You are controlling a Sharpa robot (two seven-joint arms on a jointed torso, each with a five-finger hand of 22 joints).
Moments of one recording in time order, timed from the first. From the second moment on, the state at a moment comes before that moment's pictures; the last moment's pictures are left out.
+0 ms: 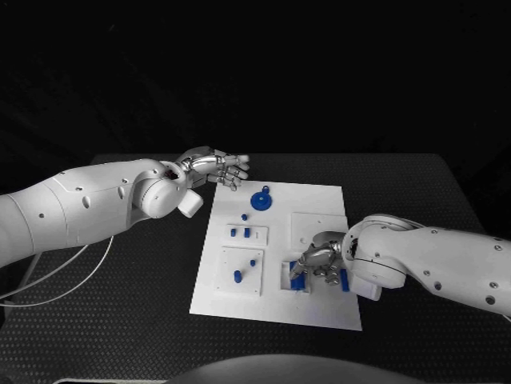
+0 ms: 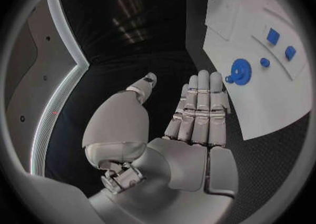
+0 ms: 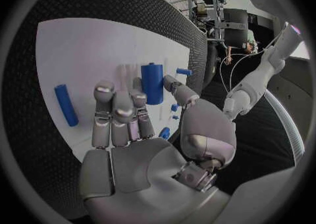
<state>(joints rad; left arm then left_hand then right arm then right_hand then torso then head) 1.26 -0.74 -0.16 1.20 -0.21 -0.02 0.16 1.02 -0.17 0.41 0.07 0.05 0.78 0.19 0.27 0.50 1.15 0.13 0.08 0.07 1.03 0.09 0.29 0.79 0.09 0.95 -0.01 0.32 1.31 1.21 -0.66 -0.25 1.54 -0.82 0.02 -0.58 0.73 -0.14 0.73 -0.19 0.27 1.02 0.09 0.29 0.53 1.16 -0.02 1.14 1.06 1.32 -0.12 1.25 1.07 0.20 1.16 -0.04 0.98 1.31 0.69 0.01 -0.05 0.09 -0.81</state>
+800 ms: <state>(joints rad) 1.26 -0.74 -0.16 1.20 -0.21 -0.02 0.16 1.02 -0.17 0.40 0.07 0.05 0.78 0.19 0.27 0.50 1.15 0.13 0.08 0.07 1.03 0.09 0.29 0.79 0.09 0.95 -0.01 0.32 1.31 1.20 -0.65 -0.25 1.52 -0.82 0.02 -0.57 0.70 -0.16 0.73 -0.16 0.11 1.02 0.09 0.30 0.54 1.17 -0.02 1.13 1.07 1.32 -0.12 1.25 1.07 0.21 1.16 -0.04 0.98 1.31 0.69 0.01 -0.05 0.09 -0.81</state>
